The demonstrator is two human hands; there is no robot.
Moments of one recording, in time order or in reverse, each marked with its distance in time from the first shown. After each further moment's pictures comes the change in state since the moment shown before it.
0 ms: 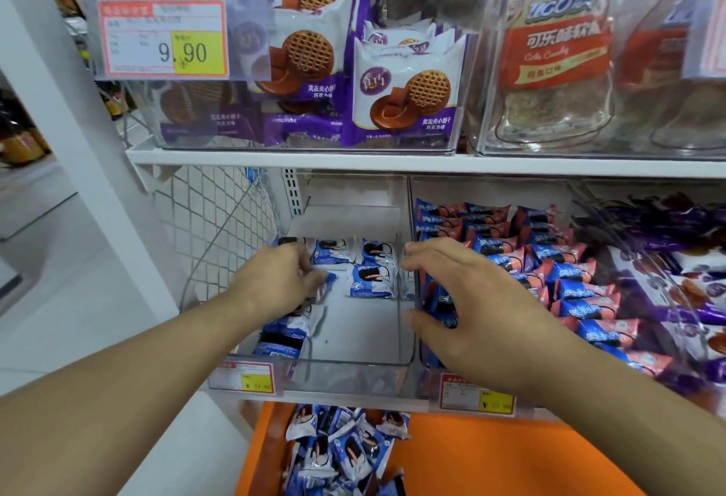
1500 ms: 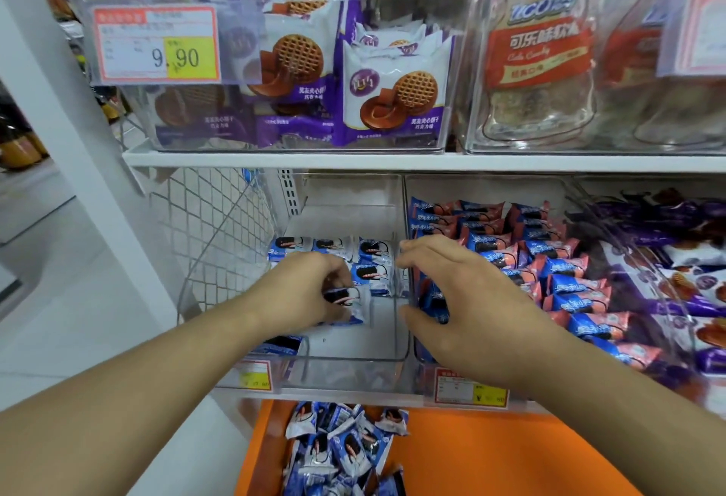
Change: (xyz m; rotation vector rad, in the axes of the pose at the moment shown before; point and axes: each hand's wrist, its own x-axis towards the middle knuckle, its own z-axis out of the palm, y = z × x) left_hand -0.016 0.026 -0.003 -0.086 -0.181 0.297; right_hand 0.000 0.002 0.004 0.020 0.027 -0.018
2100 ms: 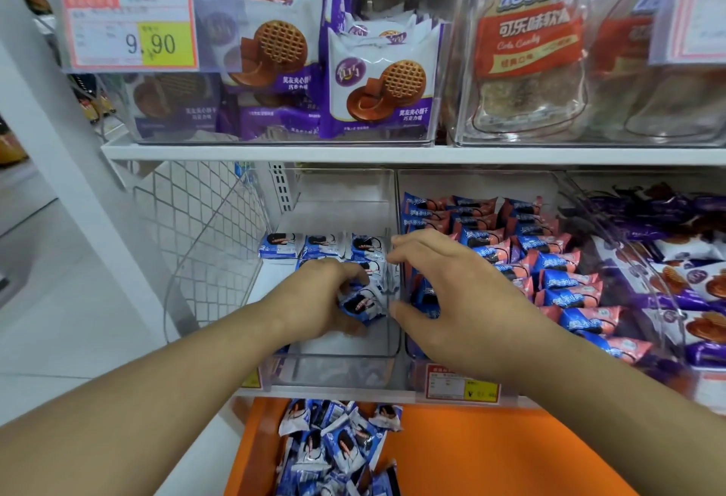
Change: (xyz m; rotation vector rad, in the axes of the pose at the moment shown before) left_hand 0.013 0.011 0.028 0.002 -0.052 0.075; right_hand 0.001 -0.001 -0.001 -0.004 -0.001 0.008
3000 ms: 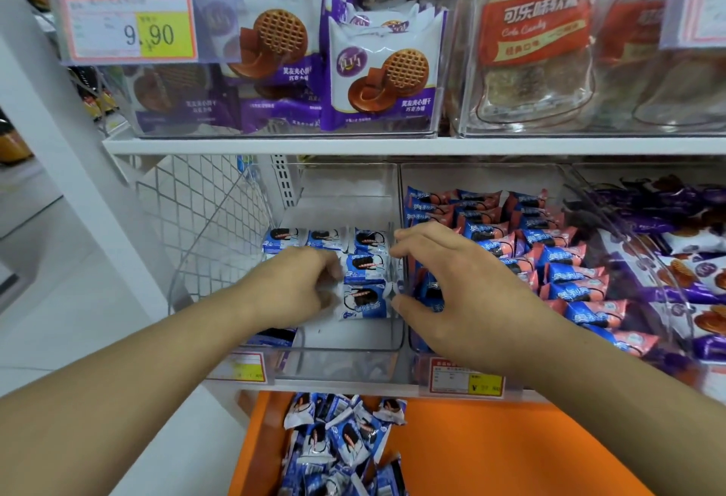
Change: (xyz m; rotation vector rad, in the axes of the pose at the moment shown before) left_hand -0.014 -0.009 -0.028 0.085 -0.044 -0.127; right_hand 0.001 0.004 0.002 0.012 0.017 -0.017
